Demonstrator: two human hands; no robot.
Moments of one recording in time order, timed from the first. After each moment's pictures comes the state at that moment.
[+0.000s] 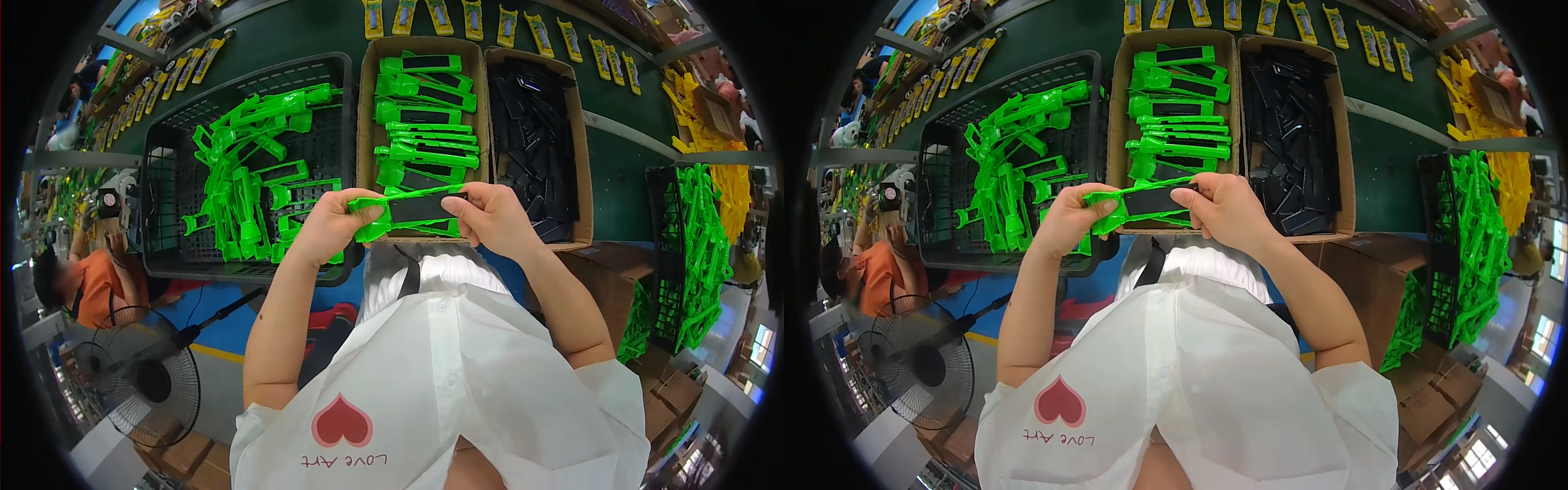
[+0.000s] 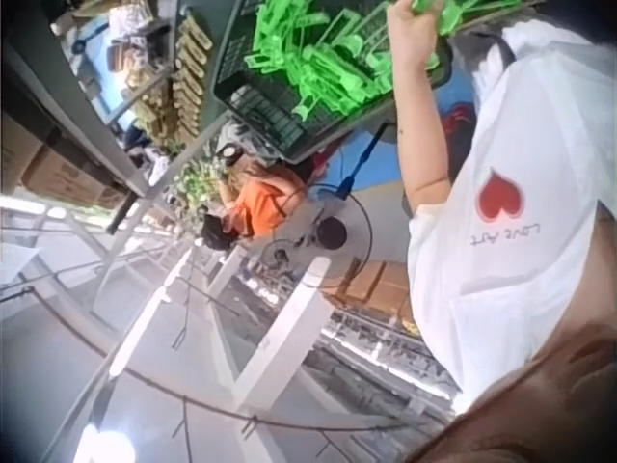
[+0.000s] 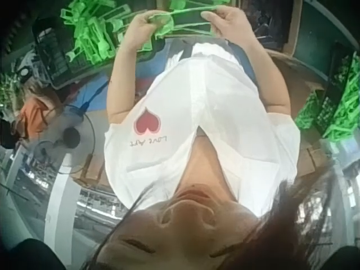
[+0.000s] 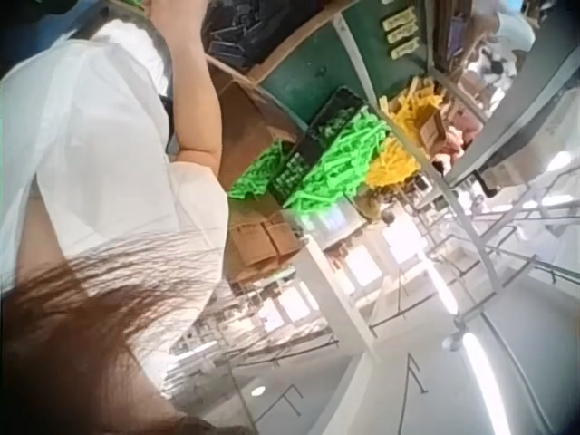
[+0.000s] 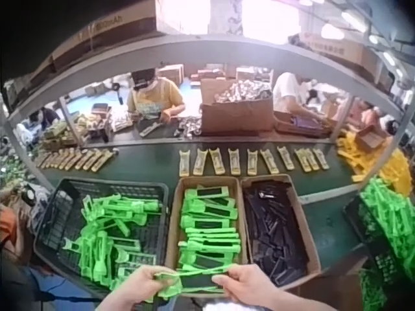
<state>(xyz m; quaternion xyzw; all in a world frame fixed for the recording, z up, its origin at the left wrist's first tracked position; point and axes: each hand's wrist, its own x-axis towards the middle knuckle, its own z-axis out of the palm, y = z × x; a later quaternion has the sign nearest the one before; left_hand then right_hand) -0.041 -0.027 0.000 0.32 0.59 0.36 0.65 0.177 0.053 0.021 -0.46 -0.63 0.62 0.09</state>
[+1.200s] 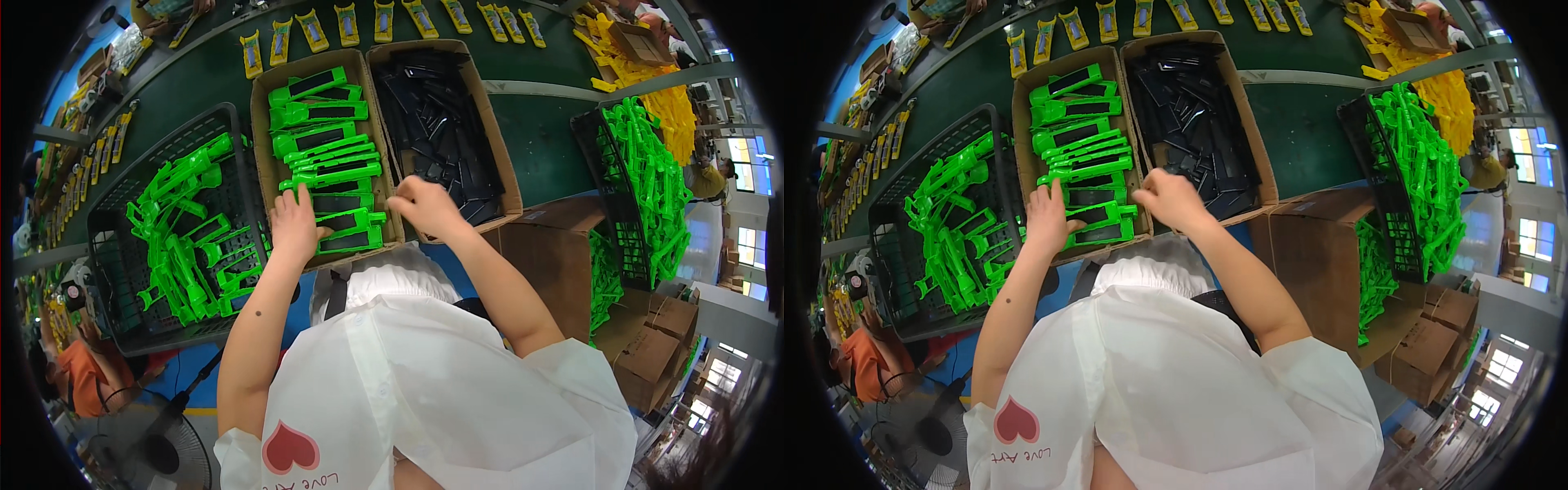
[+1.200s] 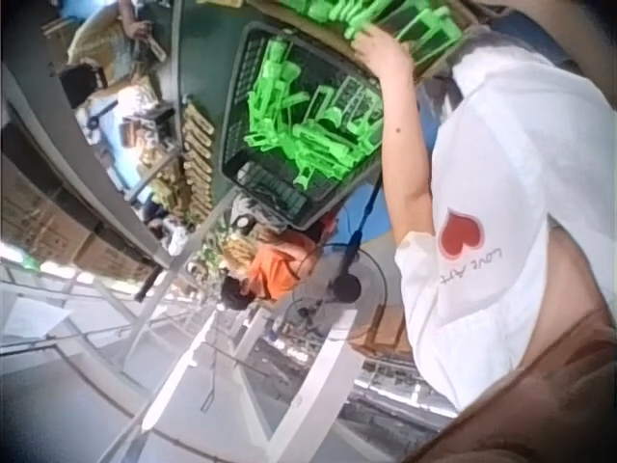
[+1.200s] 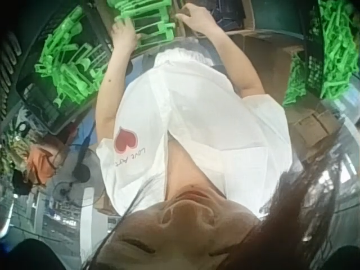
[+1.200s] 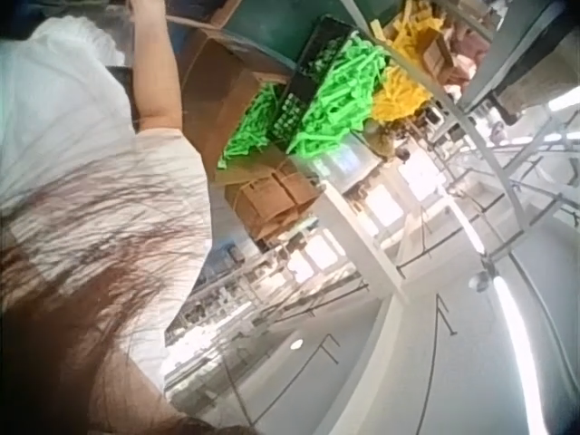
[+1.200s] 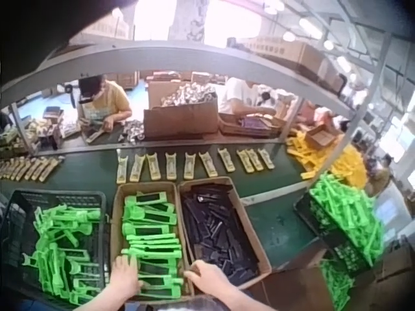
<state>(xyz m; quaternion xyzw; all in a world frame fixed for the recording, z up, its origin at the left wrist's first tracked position) 0.007 0.022 -0.078 0.66 0.72 -0.04 0.18 0.234 0.070 -0.072 -0.55 -0.72 0.40 0.14</state>
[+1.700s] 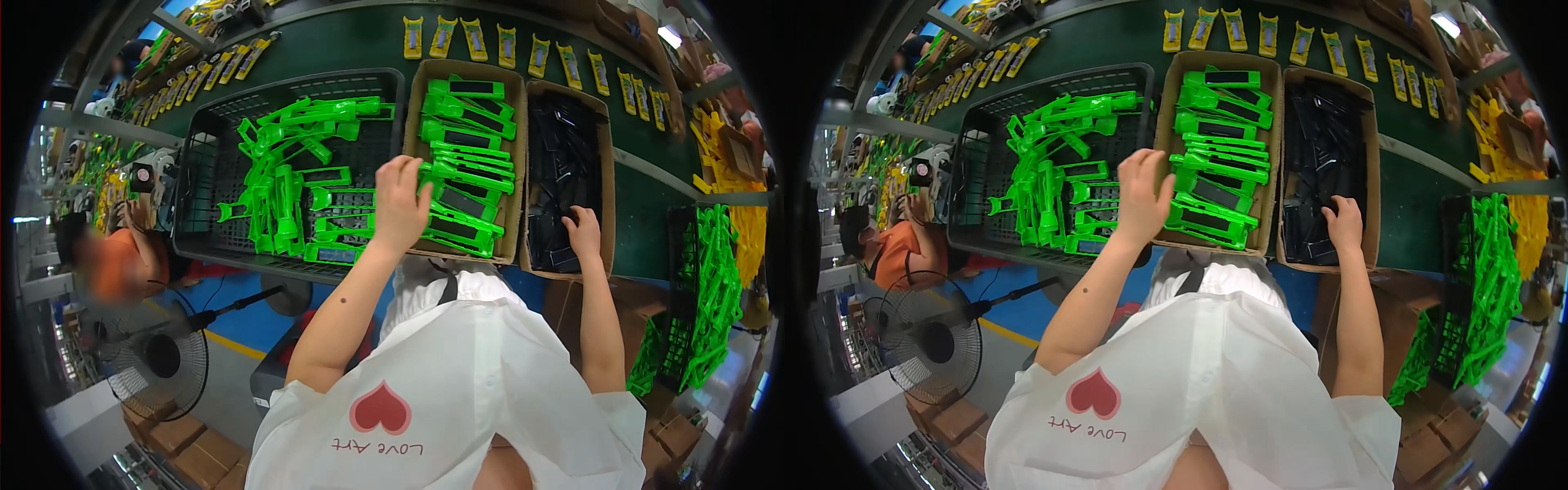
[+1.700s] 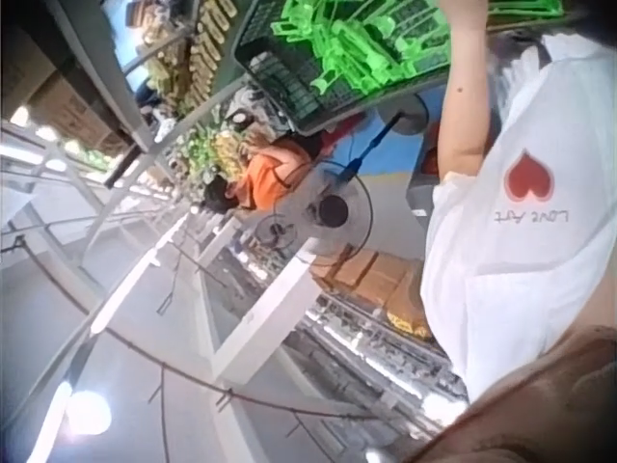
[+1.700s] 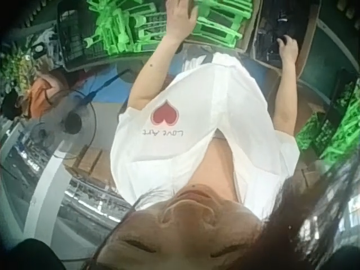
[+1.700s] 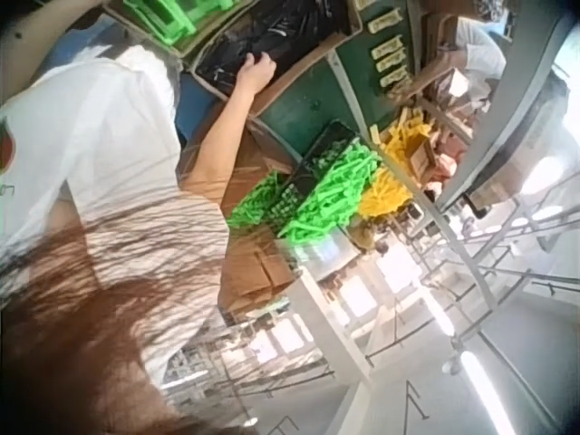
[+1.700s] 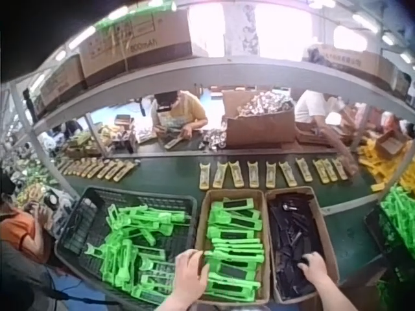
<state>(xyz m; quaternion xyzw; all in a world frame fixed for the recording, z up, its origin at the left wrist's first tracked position) -0.011 0.006 -0.058 0.61 0.68 0.40 0.04 0.332 0.118 -0.117 -0.60 -0.78 0.15 0.11</state>
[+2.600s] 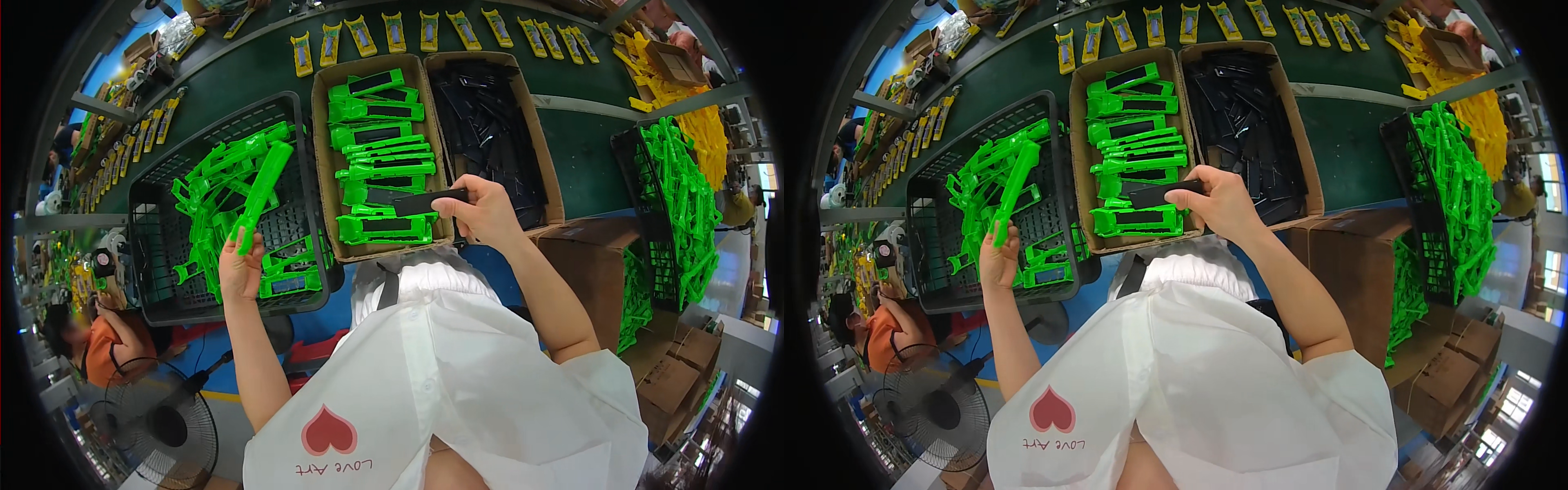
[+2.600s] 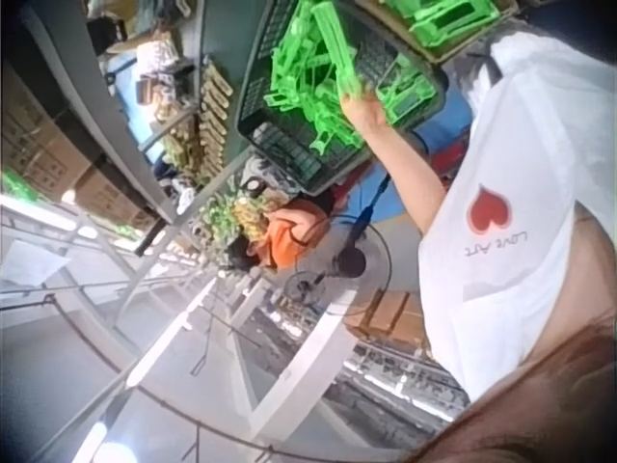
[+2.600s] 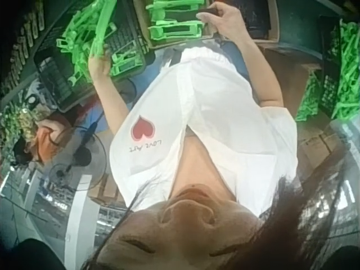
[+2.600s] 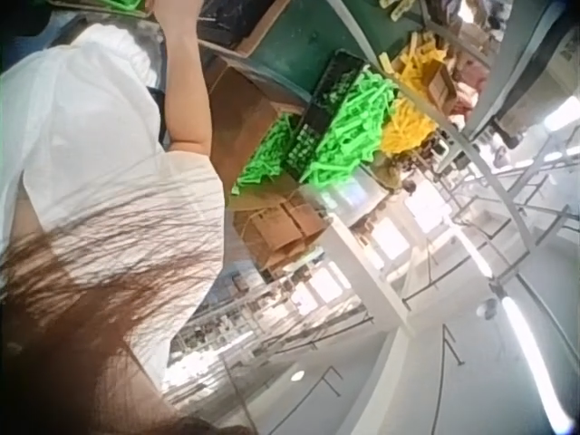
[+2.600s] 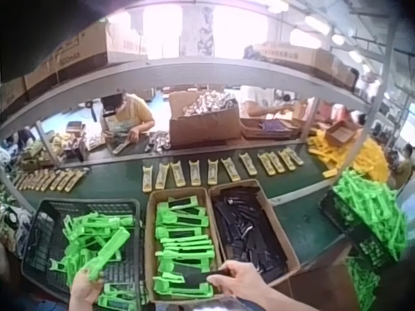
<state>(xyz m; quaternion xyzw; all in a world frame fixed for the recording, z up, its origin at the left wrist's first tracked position) -0.135 -0.068 -0.041 0.09 0.52 0.66 0.54 0.218 0.056 0.007 -0.49 -0.58 0.61 0.23</state>
